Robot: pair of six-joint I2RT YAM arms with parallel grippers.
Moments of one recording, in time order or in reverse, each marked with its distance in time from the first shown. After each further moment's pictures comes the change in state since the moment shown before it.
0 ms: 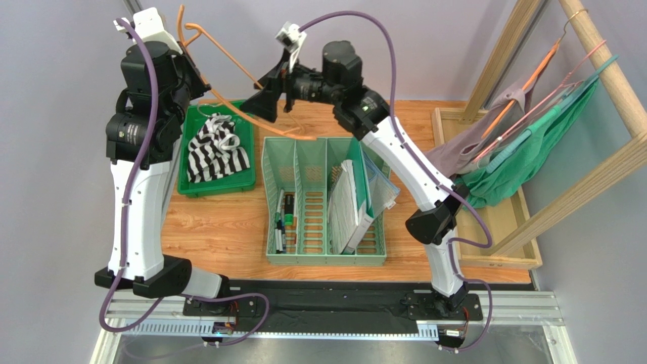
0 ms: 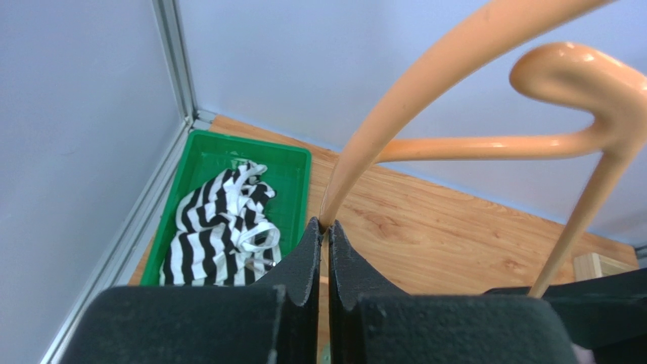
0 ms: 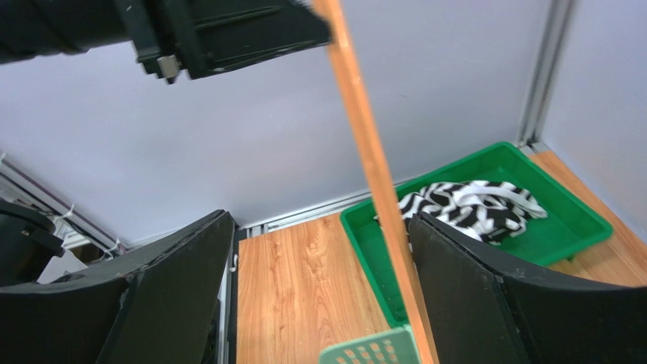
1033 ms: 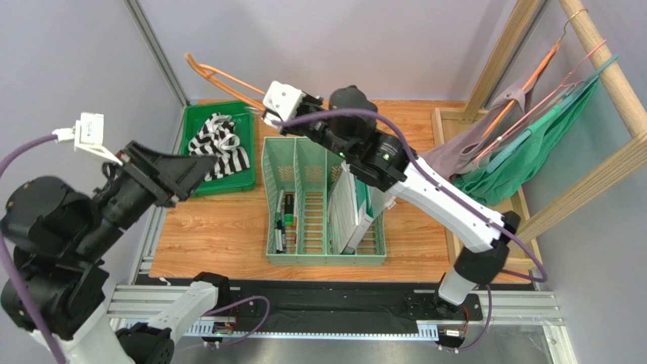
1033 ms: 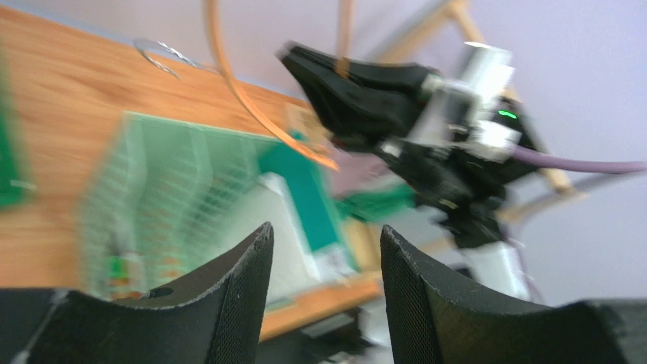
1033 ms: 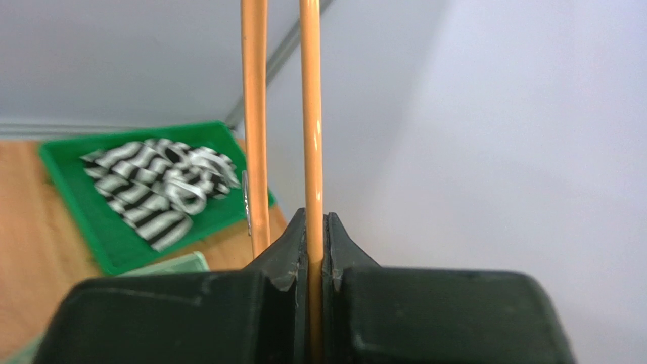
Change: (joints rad) left arm 0.005 -0.488 -0.105 -0.264 0.633 -0.421; right arm 0.280 -0.377 -0.457 0.069 0.708 -0.902
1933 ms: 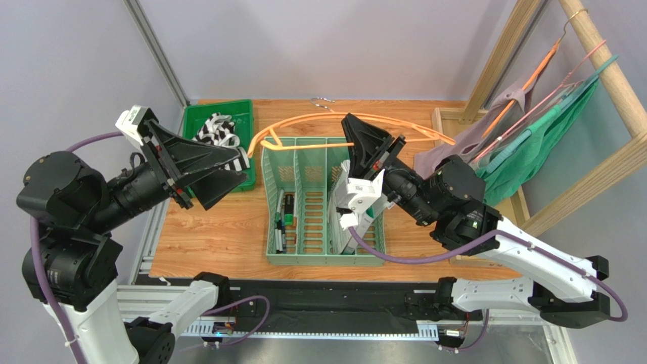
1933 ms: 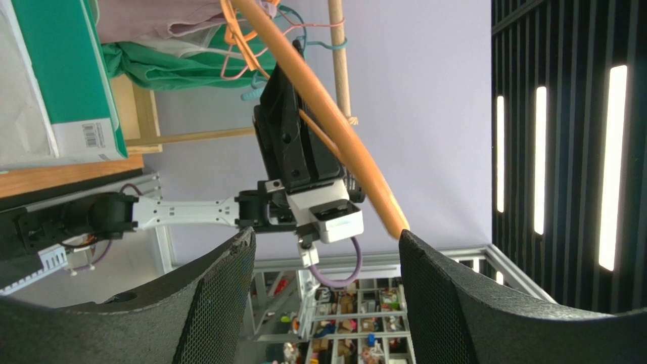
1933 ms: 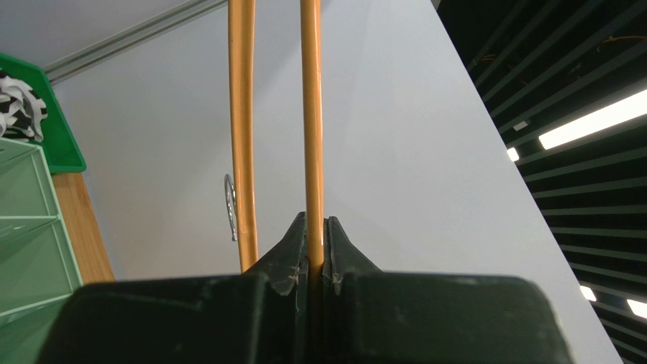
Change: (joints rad) left arm 0.000 0.015 -0.068 0.155 0.457 -0.736; right arm 0.170 -0.649 -0.674 0.274 0.183 -0.727
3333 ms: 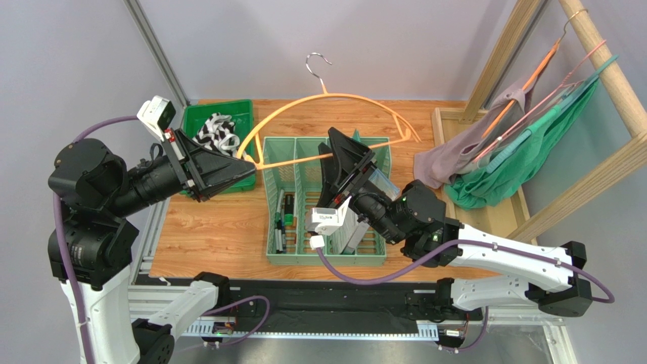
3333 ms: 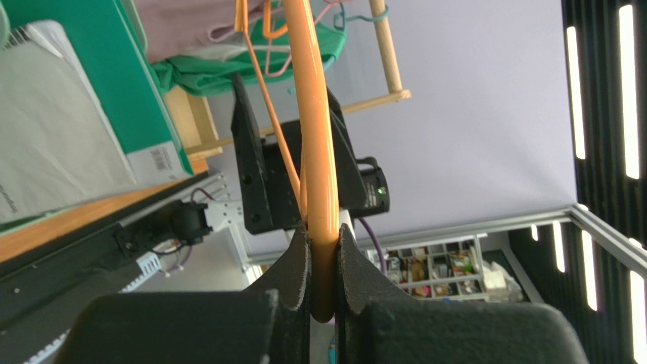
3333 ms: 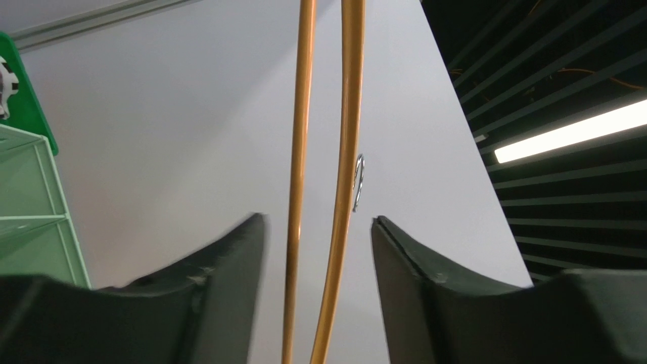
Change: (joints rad) left arm -0.004 -0.012 -0.151 0.101 0.083 0.215; right arm 0.132 0.040 -0.211 0.291 0.138 -0.206
